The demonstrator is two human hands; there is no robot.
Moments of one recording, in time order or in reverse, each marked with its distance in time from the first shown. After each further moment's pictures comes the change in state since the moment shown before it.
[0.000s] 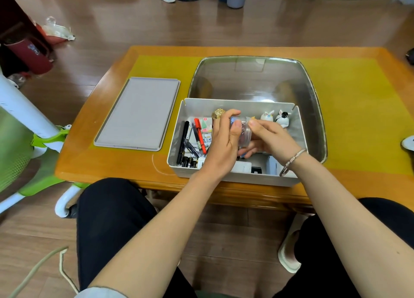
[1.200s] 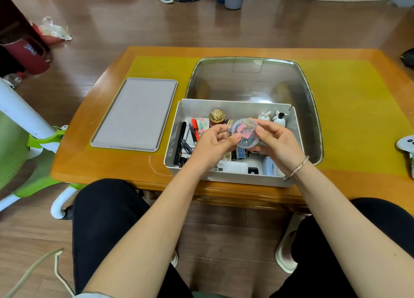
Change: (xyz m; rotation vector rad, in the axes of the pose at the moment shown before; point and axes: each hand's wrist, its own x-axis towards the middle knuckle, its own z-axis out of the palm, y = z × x) left_hand 0.003 0.007 -0.021 -0.322 -0.156 -0.358; right_hand -0.005 0.026 -0.017 0.175 0.232 -0.100
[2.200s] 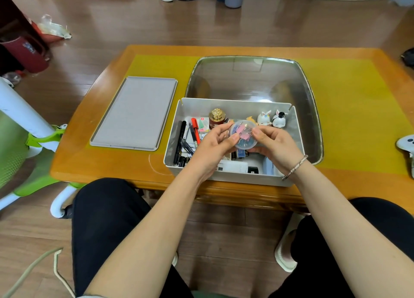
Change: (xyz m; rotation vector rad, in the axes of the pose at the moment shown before) left_hand -0.001 -0.005 0.002 -0.160 -0.037 -0.087; right_hand 0.002 0.006 0.000 -0.026 -0.046 0.048
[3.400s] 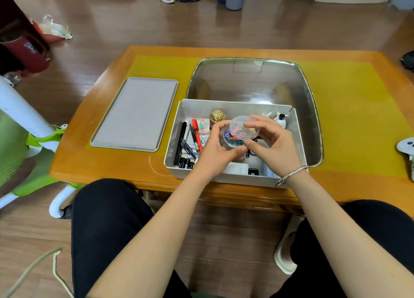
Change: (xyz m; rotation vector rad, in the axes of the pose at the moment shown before) left_hand -0.004 -0.008 0.004 0.092 0.001 0.152; right_hand -0.014 -0.013 0.013 -0.413 0.104 -0.381
